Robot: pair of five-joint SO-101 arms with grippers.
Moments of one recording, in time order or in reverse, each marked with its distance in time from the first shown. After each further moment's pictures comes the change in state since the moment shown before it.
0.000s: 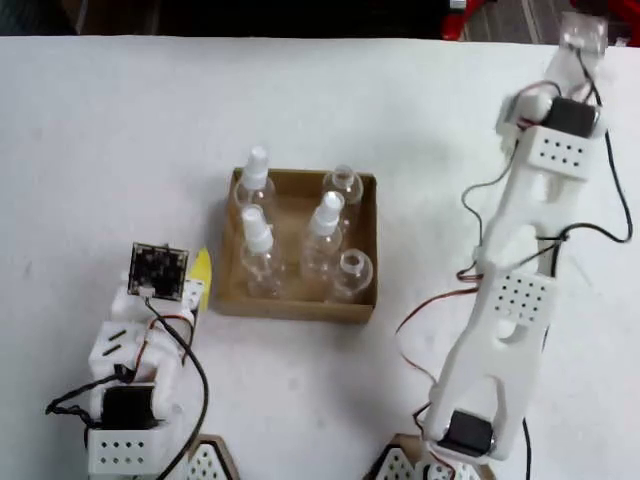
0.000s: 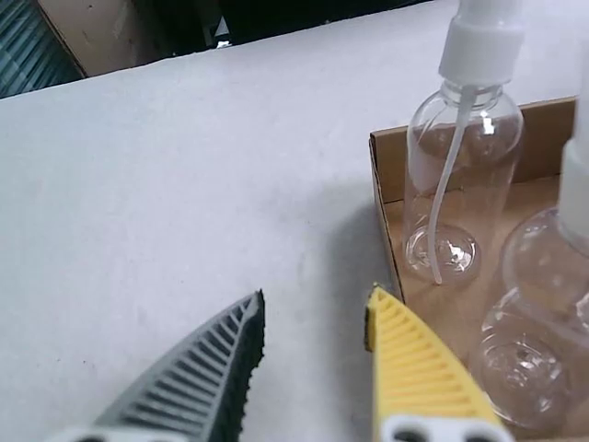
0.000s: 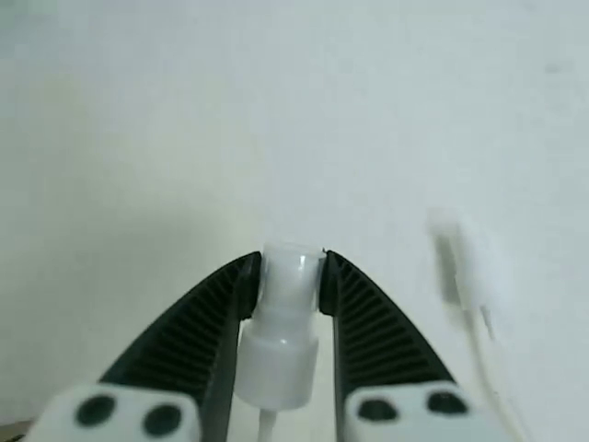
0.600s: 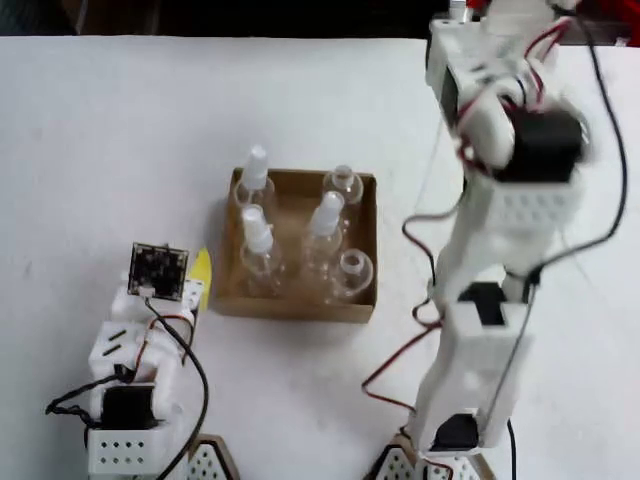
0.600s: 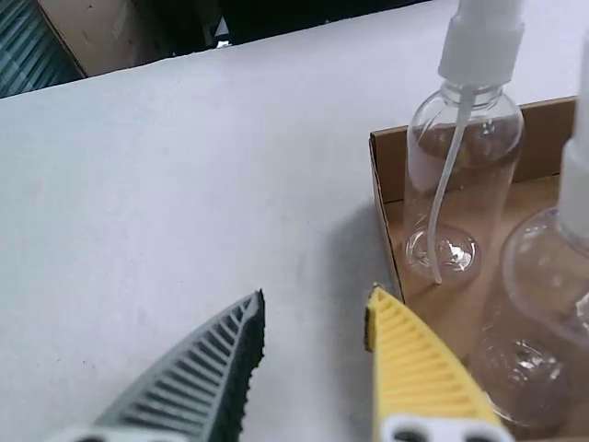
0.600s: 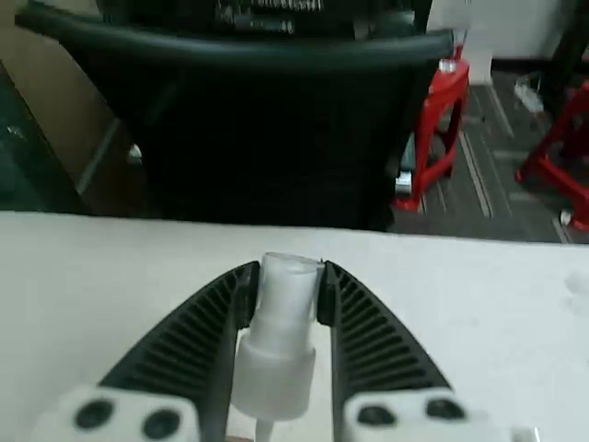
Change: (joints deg) left arm 0.0 0.0 0.0 0.0 0.0; right arm -18.5 -32.3 -8.9 10.3 0.0
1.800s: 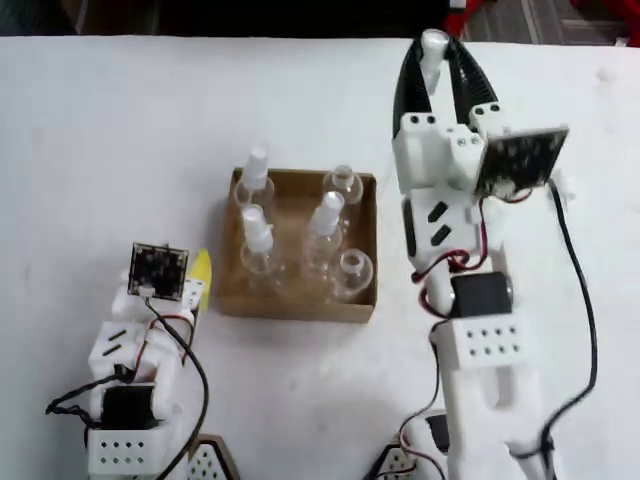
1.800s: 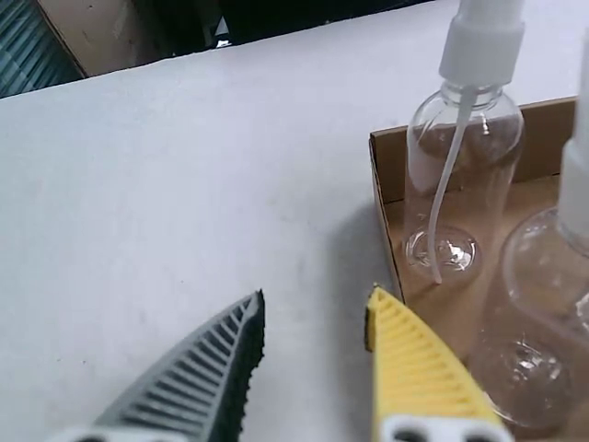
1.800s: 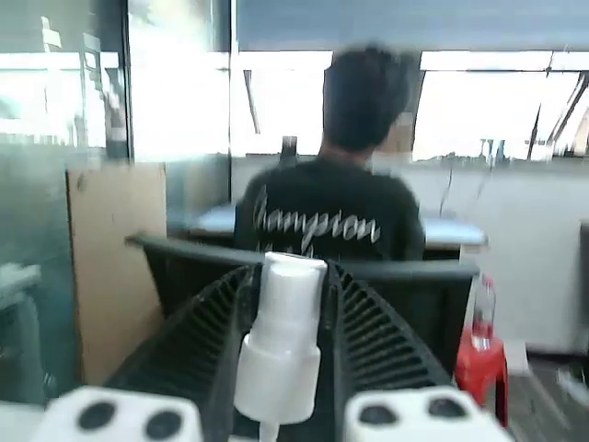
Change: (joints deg) left arm 0.0 0.0 0.0 0.0 0.0; right arm -5.6 -69.6 135.8 -104.4 -0.1
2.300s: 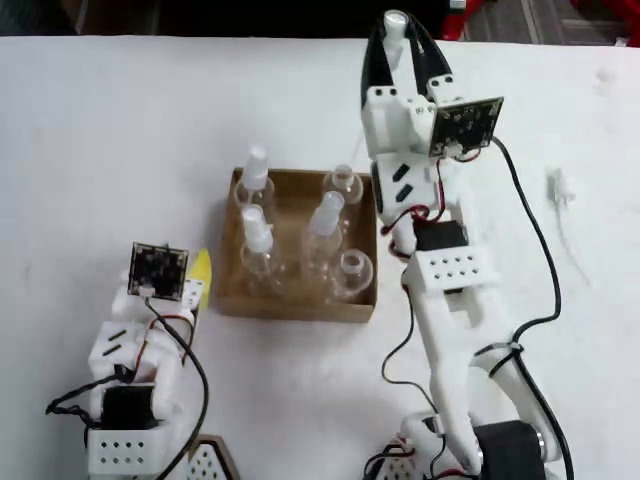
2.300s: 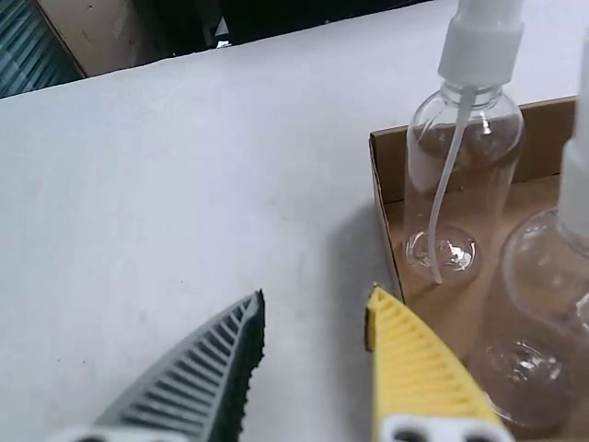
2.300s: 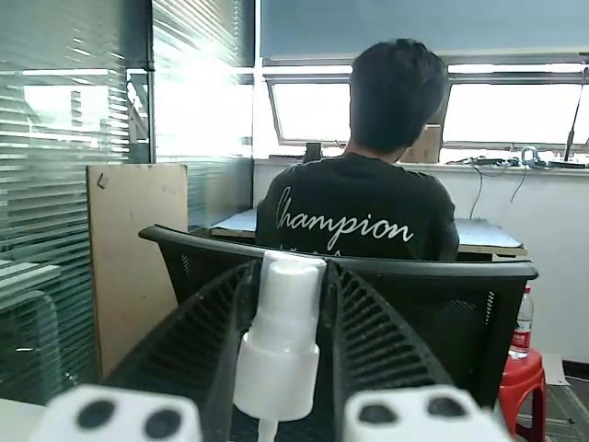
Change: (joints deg) left arm 0.0 0.0 0.0 0.0 0.0; right arm -3.0 24.3 -4.7 -20.7 0.0
